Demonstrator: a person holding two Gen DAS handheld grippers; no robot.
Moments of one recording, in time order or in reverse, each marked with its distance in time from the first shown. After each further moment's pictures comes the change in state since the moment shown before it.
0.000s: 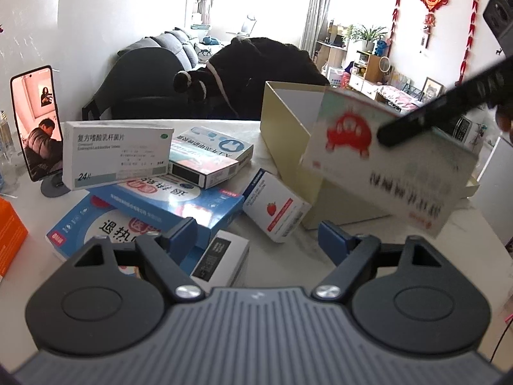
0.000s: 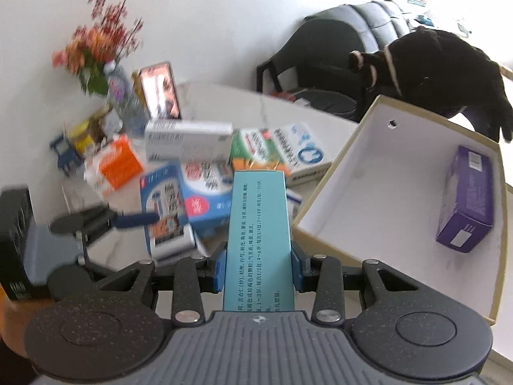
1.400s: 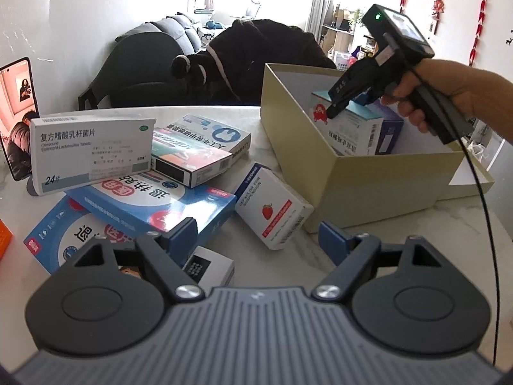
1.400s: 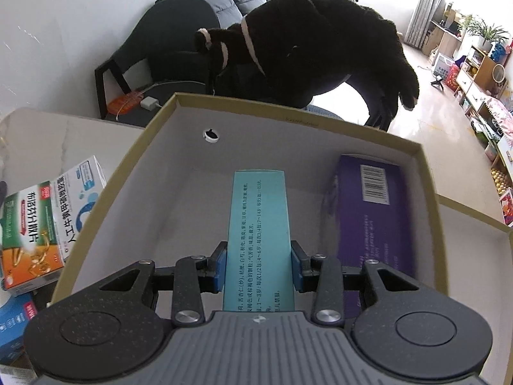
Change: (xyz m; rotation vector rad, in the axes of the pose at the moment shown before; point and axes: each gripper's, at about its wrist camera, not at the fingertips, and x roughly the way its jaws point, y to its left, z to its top) left arm 0.038 -0.012 0.009 -0.003 0.071 0.031; right arm 0.151 -0.165 0.072 0.179 0.072 -0.442
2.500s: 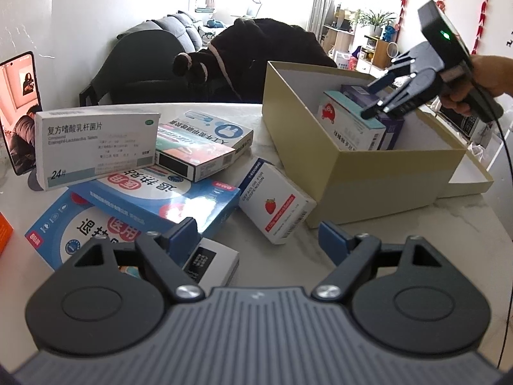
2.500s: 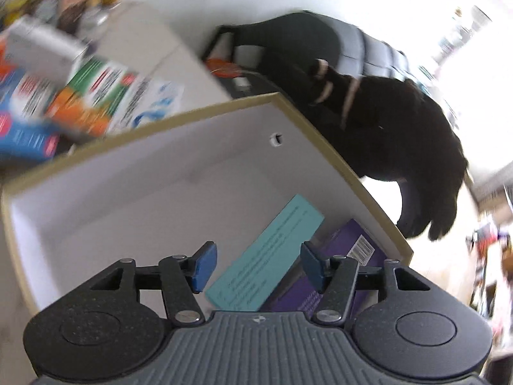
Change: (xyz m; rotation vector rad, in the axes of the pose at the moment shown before) left arm -0.001 0.003 -0.004 -0.008 0.001 -0.006; right arm -0.046 -0.008 -0.033 -0.729 -0.113 0.067
